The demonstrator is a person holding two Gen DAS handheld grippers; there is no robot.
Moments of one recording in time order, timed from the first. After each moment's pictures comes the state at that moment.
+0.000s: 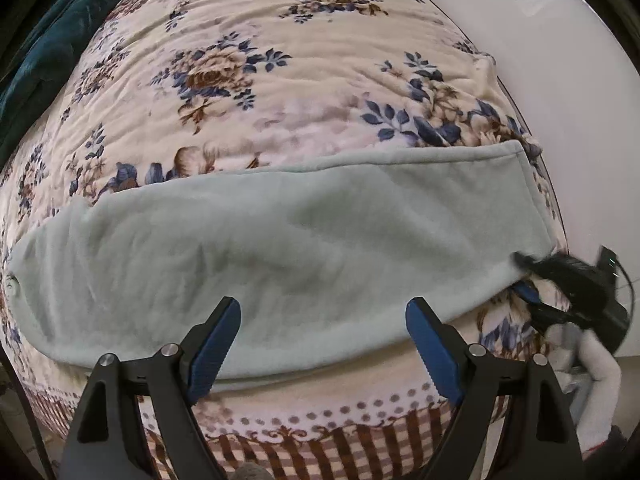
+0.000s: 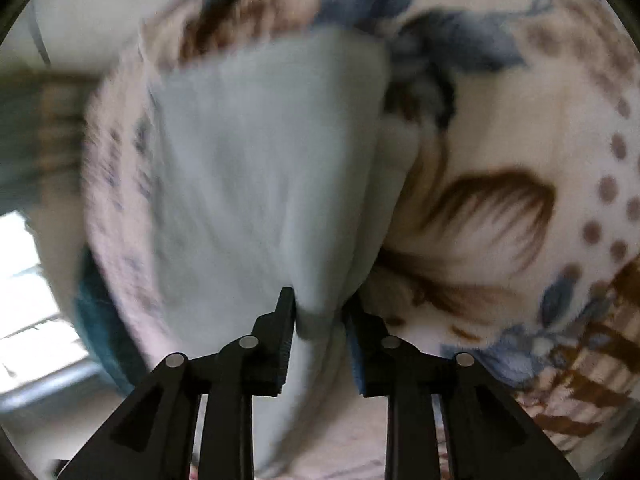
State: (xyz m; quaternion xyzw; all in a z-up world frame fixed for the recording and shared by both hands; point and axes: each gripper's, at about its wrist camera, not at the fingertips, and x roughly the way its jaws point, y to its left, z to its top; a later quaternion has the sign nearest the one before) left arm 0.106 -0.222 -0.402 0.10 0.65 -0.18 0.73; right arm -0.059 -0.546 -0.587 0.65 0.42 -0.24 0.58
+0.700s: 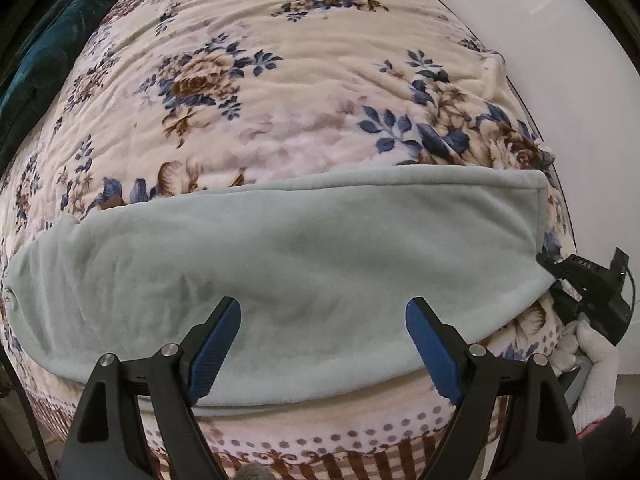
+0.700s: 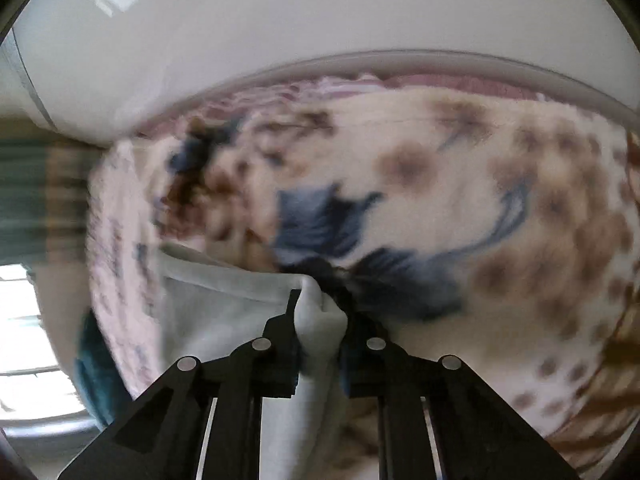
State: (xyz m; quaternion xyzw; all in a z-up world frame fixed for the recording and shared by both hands) left arm 0.126 -0.248 -0.420 0.11 0.65 -0.17 0.73; right arm -0.063 -0.618 -0.603 0.60 0.40 -0.31 0.62
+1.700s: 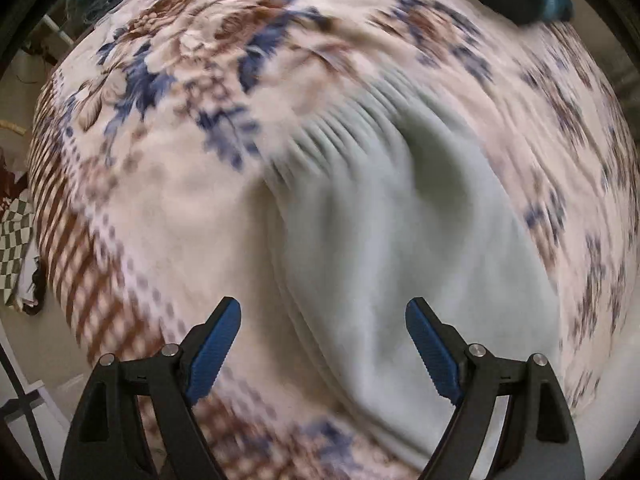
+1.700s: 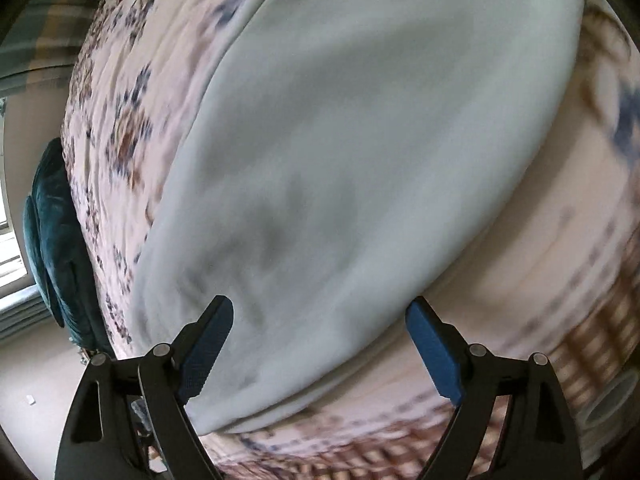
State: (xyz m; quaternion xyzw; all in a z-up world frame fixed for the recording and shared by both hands) left arm 0.190 0.337 -0.474 -0.26 0.65 0.20 0.68; right arm 0.061 -0.279 -0.562 0.52 0.58 -0.20 0.59
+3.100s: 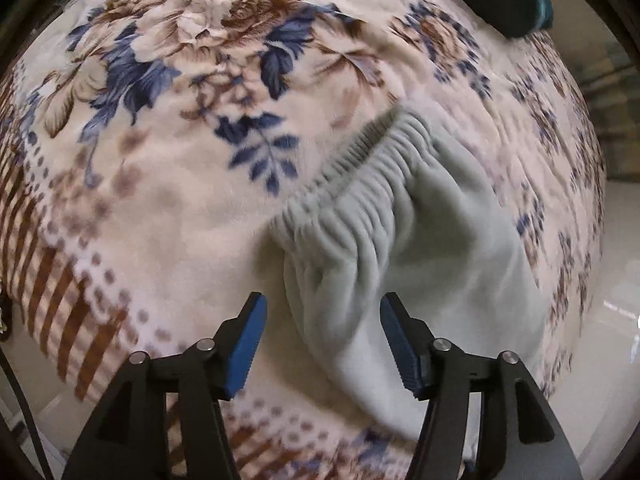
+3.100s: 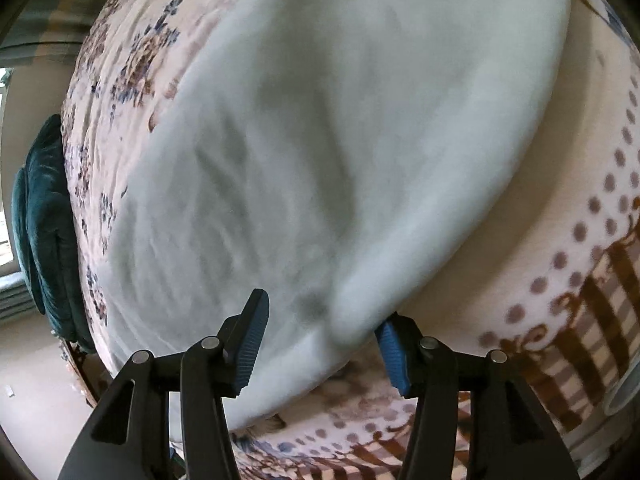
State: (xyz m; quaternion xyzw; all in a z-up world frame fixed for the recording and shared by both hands) left arm 0.158 0.387 -0.496 -0.31 0.64 0.12 0.69; right arm 0.049 -0.169 -0.573 0.50 0.57 -0.22 0.61
